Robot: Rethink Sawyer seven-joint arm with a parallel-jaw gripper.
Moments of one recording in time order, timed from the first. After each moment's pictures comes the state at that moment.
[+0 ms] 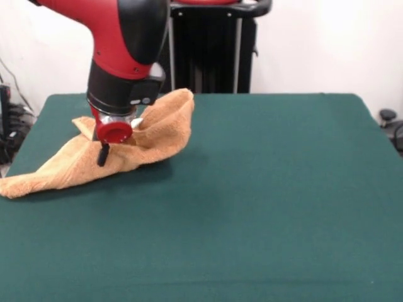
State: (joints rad) arm -0.22 -0.39 -0.30 1.44 -0.21 0.50 2.81
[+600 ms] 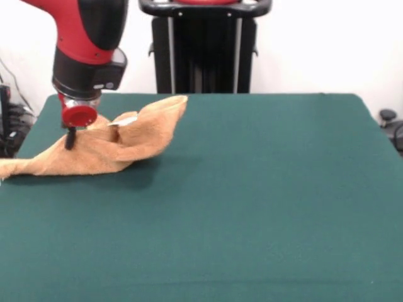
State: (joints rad) arm -0.36 -0.44 -0.24 1.50 -0.39 0.44 2.80
